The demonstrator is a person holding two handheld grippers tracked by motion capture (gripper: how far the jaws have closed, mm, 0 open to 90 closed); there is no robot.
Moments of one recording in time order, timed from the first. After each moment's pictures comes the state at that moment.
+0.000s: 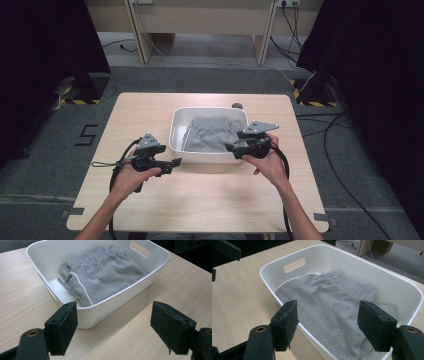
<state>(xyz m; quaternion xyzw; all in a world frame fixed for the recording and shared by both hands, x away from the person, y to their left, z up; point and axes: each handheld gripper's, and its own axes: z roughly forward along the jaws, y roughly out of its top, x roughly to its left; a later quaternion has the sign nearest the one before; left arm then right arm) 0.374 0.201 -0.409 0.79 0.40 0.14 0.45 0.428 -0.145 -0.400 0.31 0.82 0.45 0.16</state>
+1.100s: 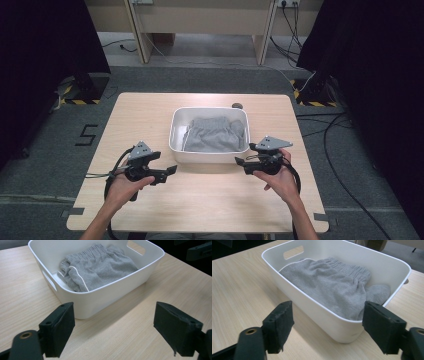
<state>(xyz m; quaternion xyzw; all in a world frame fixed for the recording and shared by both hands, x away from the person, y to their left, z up) 0.351 0.213 -0.419 0.78 0.40 0.14 0.46 0.391 -0.176 -0.419 0.33 0.81 0.45 0.17</state>
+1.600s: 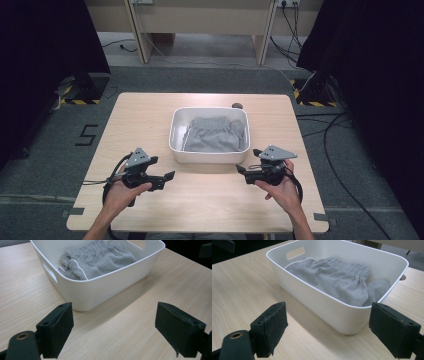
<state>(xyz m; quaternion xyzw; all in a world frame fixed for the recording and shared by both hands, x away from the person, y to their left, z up) 0.339 0.220 -0.432 0.78 0.40 0.16 0.46 0.367 -0.181 -0.429 0.34 0.80 0.47 0.19</state>
